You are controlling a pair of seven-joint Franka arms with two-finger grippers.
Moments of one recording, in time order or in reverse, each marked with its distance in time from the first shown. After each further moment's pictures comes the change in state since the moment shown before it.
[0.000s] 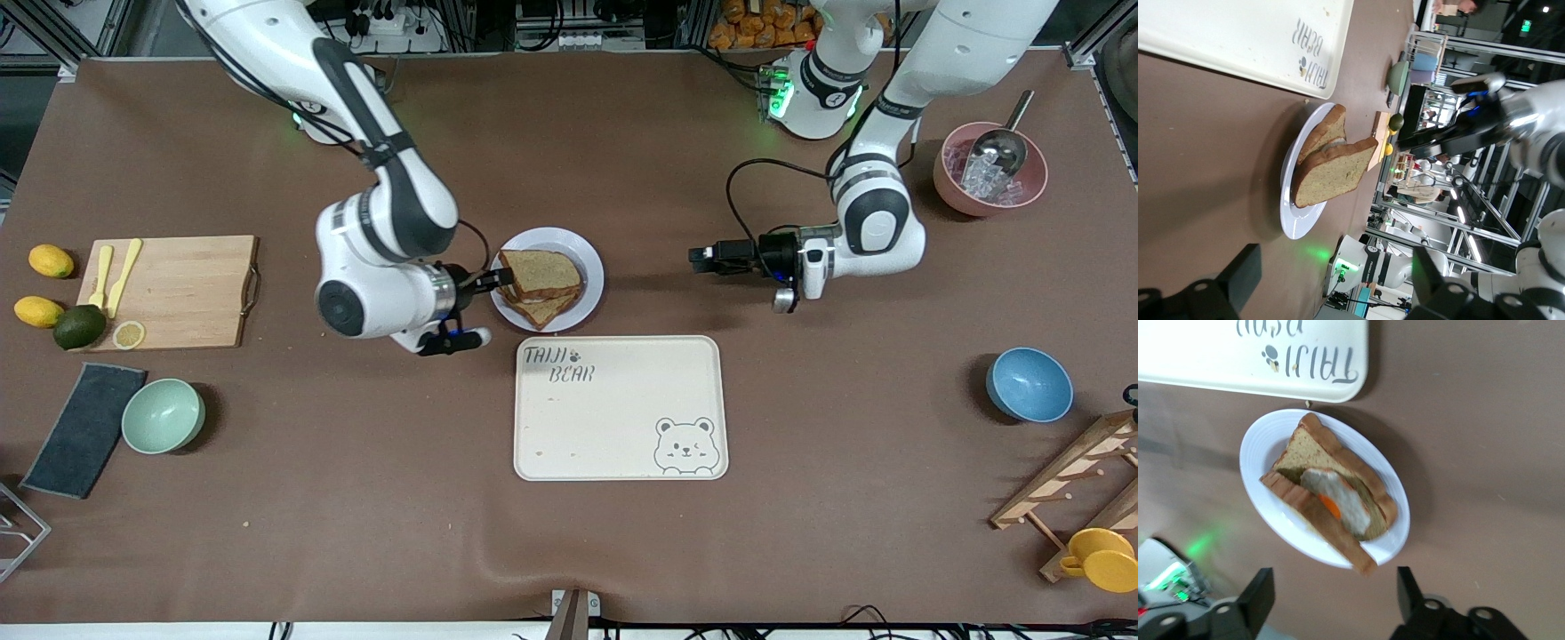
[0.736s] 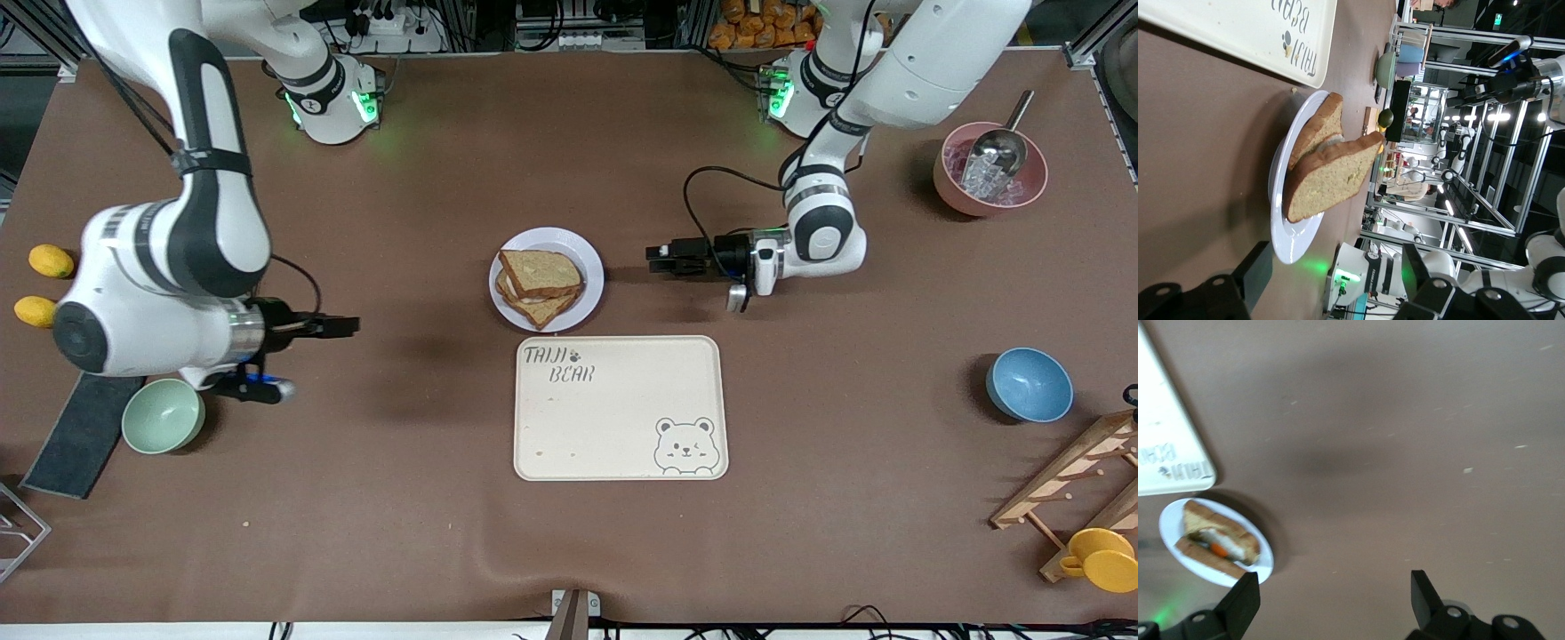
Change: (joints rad) left arm -0.113 0.135 -0.032 0.052 -0.180 0.037 0.169; right arm -0.050 -0.027 -0.336 0.128 -0.200 -0.175 -0.016
